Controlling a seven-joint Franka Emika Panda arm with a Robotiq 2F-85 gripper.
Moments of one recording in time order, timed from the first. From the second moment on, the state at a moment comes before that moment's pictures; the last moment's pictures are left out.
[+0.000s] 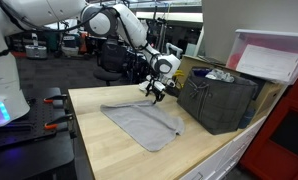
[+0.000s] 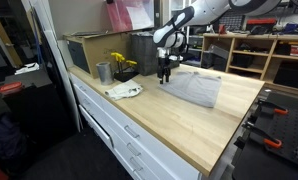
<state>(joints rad) -0.20 1.12 0.10 -1.07 0.12 1.98 -0.43</state>
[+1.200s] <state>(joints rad) -0.18 1.16 0.10 -0.95 0.09 1.93 -0.49</state>
